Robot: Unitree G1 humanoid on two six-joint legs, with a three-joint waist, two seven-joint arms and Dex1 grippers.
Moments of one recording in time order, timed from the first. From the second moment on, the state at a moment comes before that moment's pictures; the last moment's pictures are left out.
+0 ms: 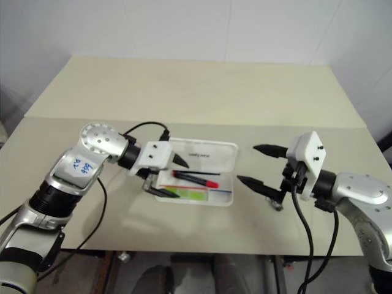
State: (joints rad) left arm -0.78 0.67 -0.32 -0.07 -0.15 0.32 -1.36; right arm -0.11 -0.90 -0.32 -0.56 0.73 0.65 0.82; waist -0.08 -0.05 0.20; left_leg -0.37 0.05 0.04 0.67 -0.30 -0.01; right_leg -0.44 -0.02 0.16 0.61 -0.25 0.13
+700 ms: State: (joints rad) left arm -0.69 0.63 -0.20 0.13 -0.28 0.03 -1.45; right arm 0.07 -1.08 -0.44 -0.67 0.83 1.25 0.64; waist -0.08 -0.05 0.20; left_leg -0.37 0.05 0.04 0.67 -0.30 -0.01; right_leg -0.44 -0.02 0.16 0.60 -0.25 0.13
